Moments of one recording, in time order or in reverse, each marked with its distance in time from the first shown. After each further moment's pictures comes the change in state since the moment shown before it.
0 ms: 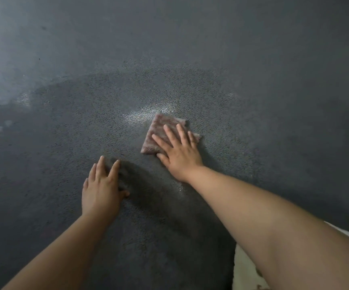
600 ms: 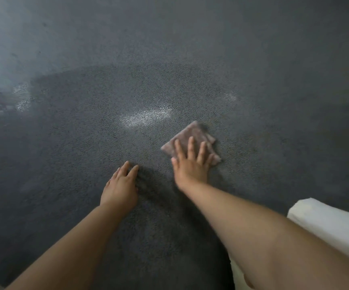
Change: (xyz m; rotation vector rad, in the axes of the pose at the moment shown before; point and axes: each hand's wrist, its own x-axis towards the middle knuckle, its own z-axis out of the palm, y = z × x) left_hand -0.052 0.039 0.025 -0.103 -0.145 0.123; right_hand -0.088 0.002 0.028 0.194 -0.019 0.396
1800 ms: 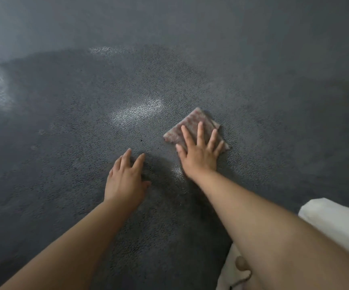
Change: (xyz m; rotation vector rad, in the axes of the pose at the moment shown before) left_hand 0.001 0.086 0.040 0.094 0.101 0.076; right_hand 0.009 0.104 0.002 0.022 0.131 0.083
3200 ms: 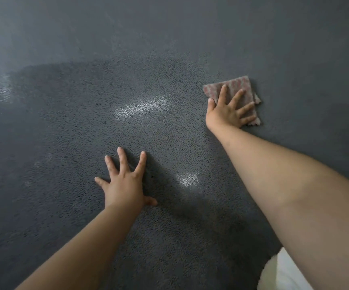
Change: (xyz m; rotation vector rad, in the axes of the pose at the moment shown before) left_hand 0.084 -0.009 -0.042 0.085 -0.215 -0.138; right_hand 0.190 -0.026 -0.065 0.090 0.055 0.388
